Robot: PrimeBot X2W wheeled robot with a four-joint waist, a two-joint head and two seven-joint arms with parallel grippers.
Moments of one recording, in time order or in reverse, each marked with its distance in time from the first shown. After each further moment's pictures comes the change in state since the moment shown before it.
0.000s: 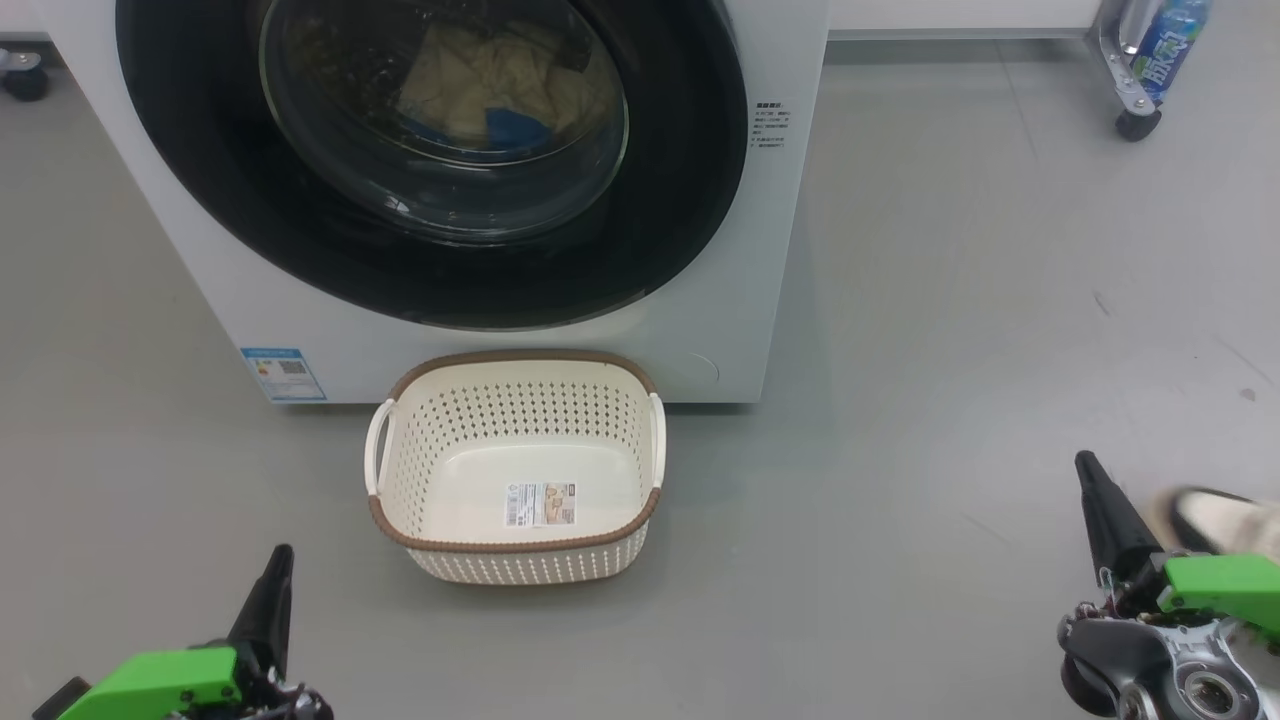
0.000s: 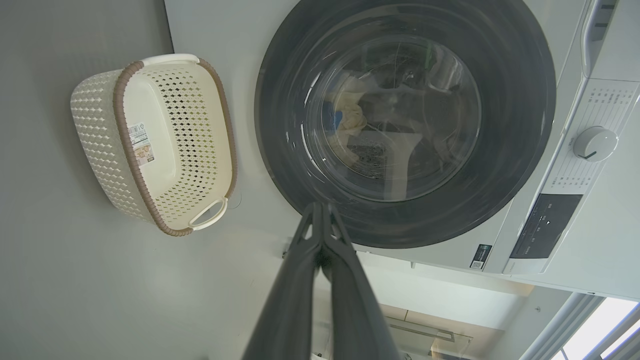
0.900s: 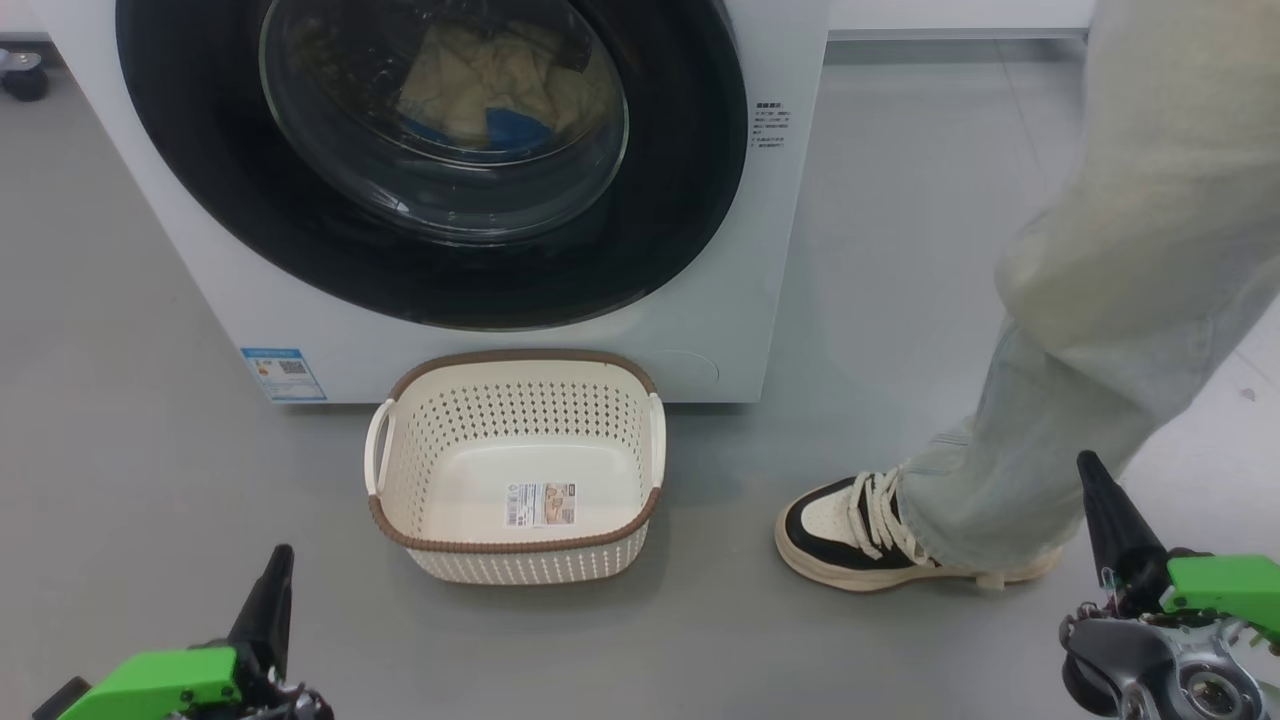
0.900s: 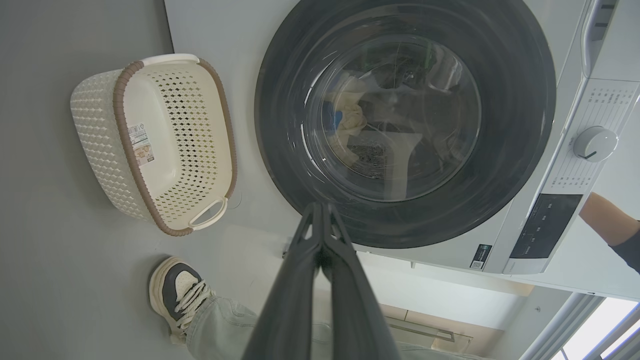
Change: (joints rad) left arm 0.000 0.000 0.000 0.000 0.000 0.000 0.000; right arm 0.000 0.002 -0.008 0.000 -0.002 0.000 0.004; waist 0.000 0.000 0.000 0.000
